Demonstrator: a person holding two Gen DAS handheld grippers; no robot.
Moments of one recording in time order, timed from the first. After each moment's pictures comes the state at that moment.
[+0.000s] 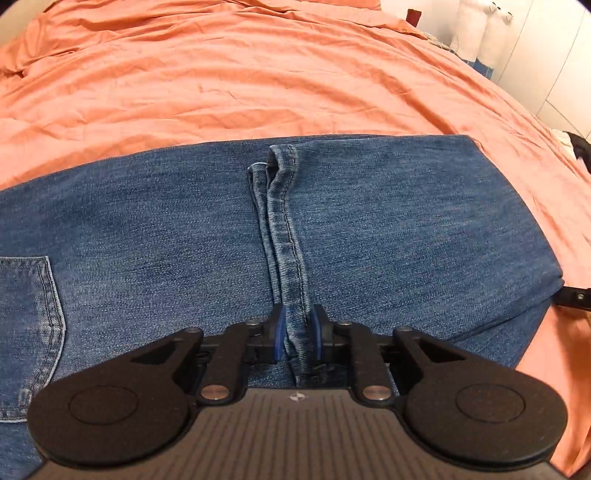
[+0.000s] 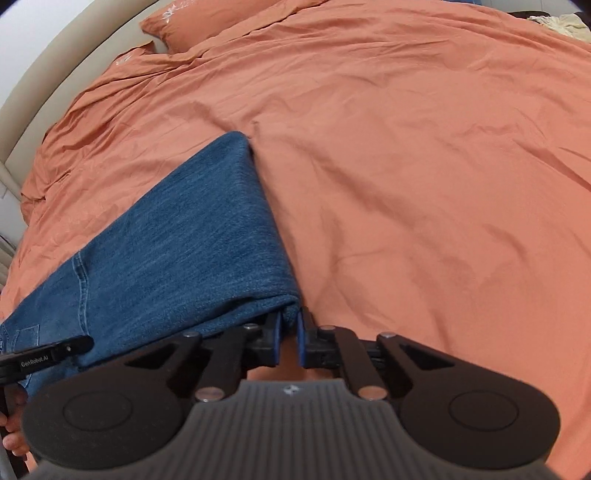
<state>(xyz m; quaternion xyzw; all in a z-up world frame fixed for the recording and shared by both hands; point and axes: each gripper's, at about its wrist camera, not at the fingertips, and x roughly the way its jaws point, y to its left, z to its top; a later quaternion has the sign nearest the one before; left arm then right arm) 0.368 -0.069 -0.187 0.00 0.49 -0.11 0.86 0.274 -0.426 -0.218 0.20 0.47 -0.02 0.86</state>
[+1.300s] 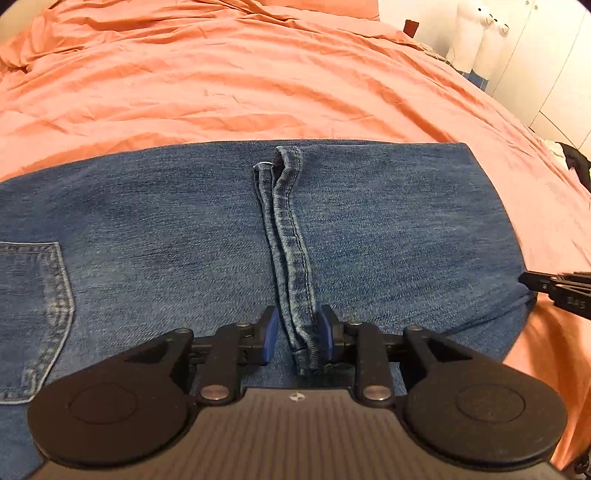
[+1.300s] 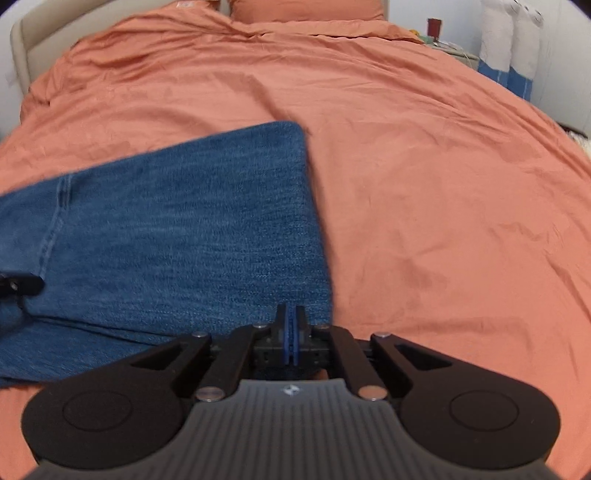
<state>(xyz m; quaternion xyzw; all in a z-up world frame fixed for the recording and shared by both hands) 0.345 -0.056 -0.179 -0.02 0.48 -0.12 0.87 0.309 -0.354 -0.212 -0.01 0.46 0.02 0.89</state>
